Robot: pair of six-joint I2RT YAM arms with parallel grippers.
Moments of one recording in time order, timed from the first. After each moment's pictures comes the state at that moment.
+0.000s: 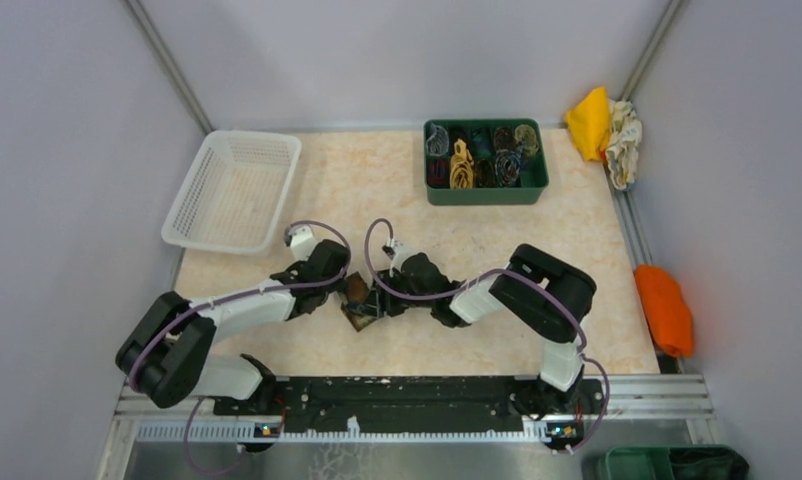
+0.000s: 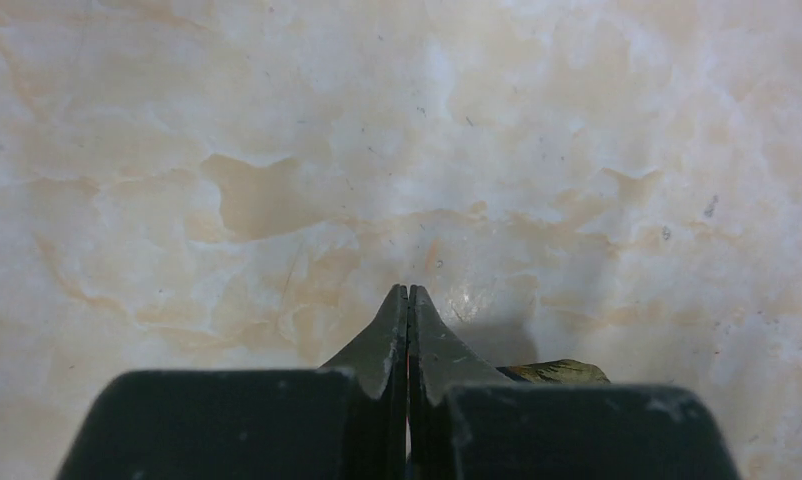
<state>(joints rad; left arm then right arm) -0.66 1.31 0.53 -0.11 -0.59 -0.95 0.95 1.85 0.68 0.69 -0.26 0.76</state>
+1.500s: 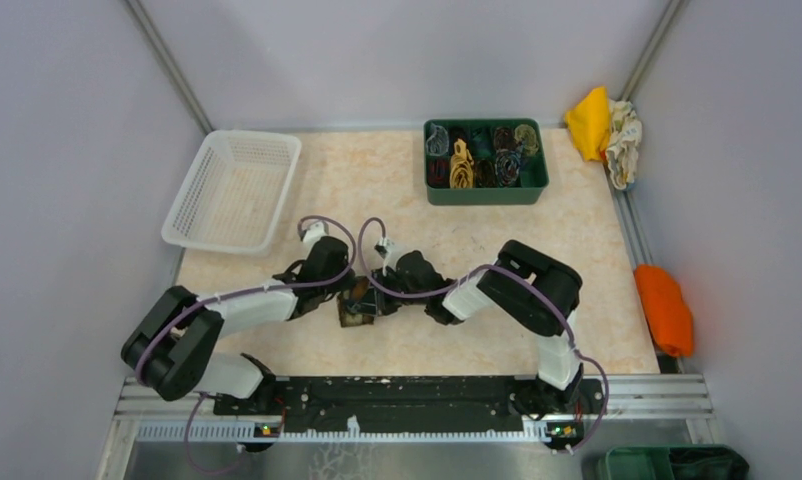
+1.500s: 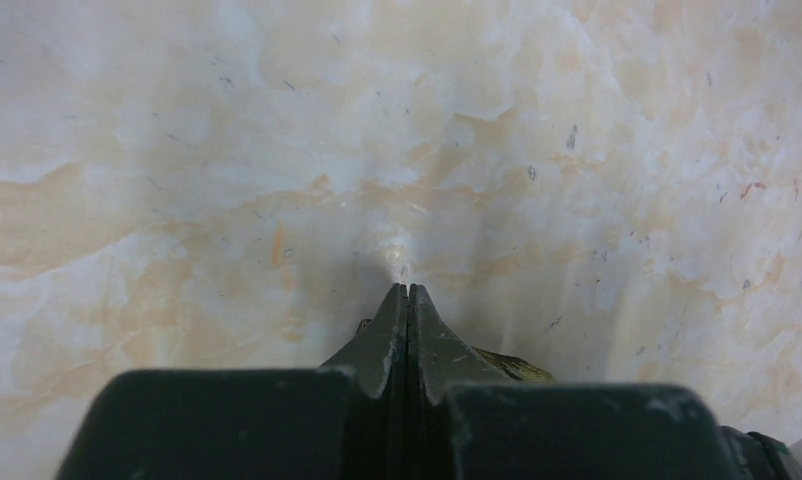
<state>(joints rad) -0.65 1.41 0.49 0.18 -0.32 -0.87 0.95 1.92 0.73 0.76 -0.33 0.75</state>
